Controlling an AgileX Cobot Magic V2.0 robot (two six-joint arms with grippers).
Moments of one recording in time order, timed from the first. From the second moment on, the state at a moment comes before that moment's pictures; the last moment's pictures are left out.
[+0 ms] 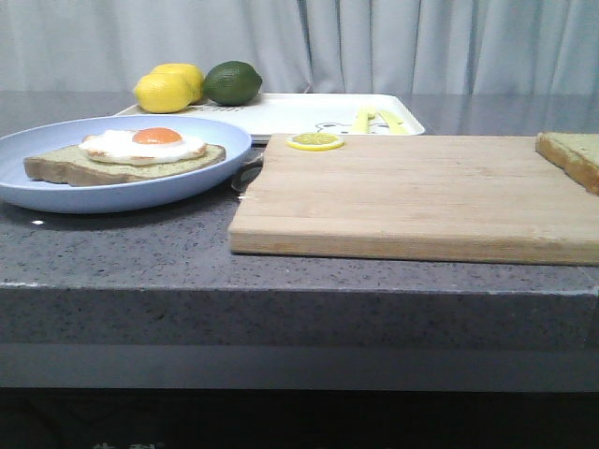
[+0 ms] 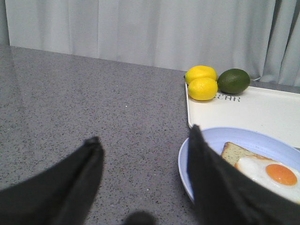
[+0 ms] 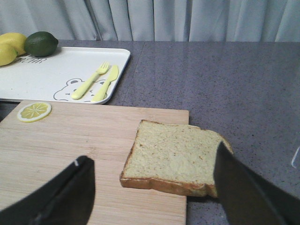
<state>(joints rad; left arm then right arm) 0.01 0.52 -0.41 -0.10 0.10 0.02 0.04 0.40 -0.52 0.09 0.42 0.00</state>
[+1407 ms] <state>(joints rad) 0.01 0.52 -0.41 -0.10 0.10 0.02 -0.40 1.59 -1.28 0.46 0.99 -0.36</state>
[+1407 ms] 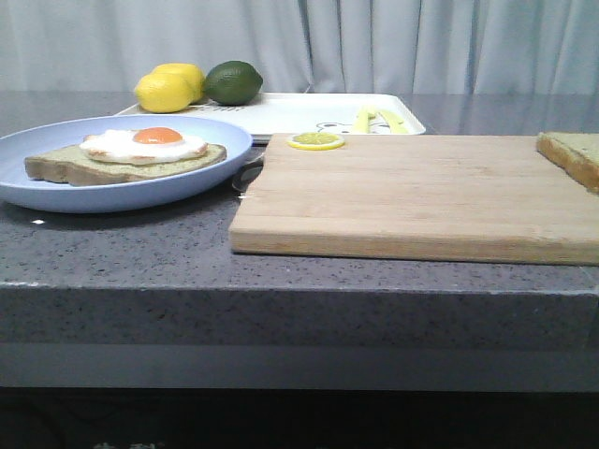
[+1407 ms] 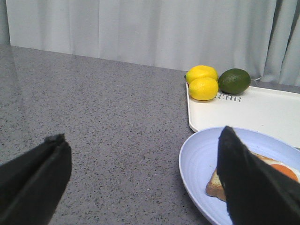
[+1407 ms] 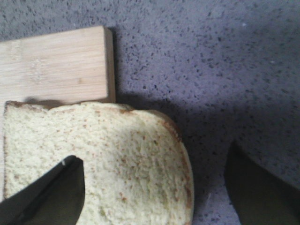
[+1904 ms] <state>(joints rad) 0.01 0.52 -0.41 -0.10 0.10 0.02 -0.40 1.69 -1.30 0.50 1.09 -0.43</state>
